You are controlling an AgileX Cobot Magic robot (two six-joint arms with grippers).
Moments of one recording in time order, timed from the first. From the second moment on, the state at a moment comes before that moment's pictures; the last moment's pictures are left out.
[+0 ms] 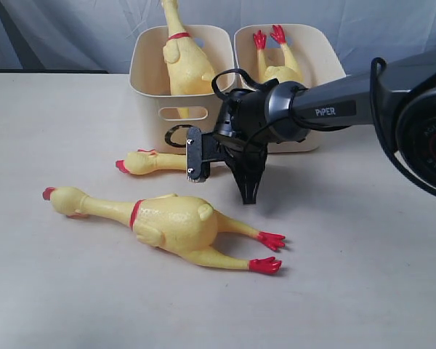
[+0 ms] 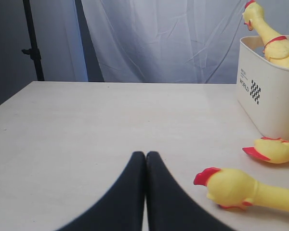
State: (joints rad) left arm 0.05 0.01 0.00 0.05 0.24 -0.04; right arm 0.70 2.24 -1.47 -0.71 0.65 -0.39
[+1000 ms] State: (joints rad) left arm 0.05 0.01 0.00 0.05 0.24 -0.04; right arm 0.80 1.92 -1.47 -0.44 0.84 -0.51
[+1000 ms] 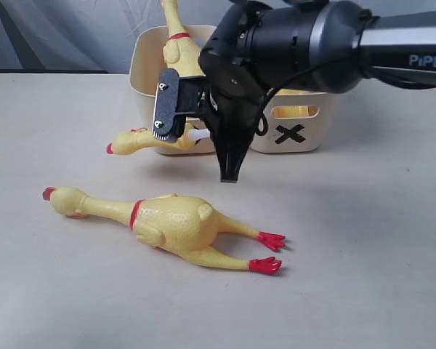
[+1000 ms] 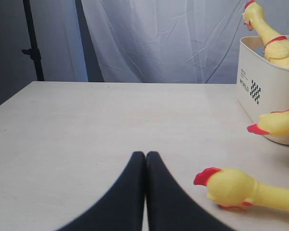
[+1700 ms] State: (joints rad) left arm 0.05 0.01 0.00 0.05 0.24 -0.04; right arm 0.80 1.72 -1.47 -0.40 0.86 -0.46
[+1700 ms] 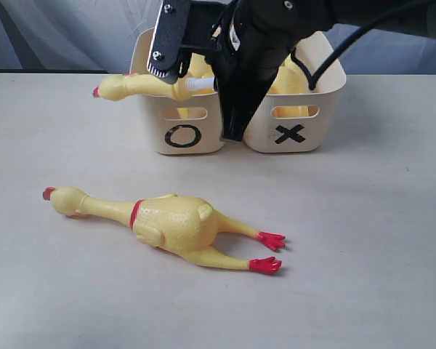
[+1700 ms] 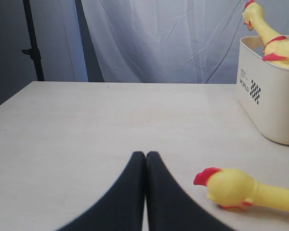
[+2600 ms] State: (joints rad) left arm 0.05 0.01 0.00 0.05 0.24 -0.04; right arm 0.51 1.70 -1.47 -0.55 0.79 0.06
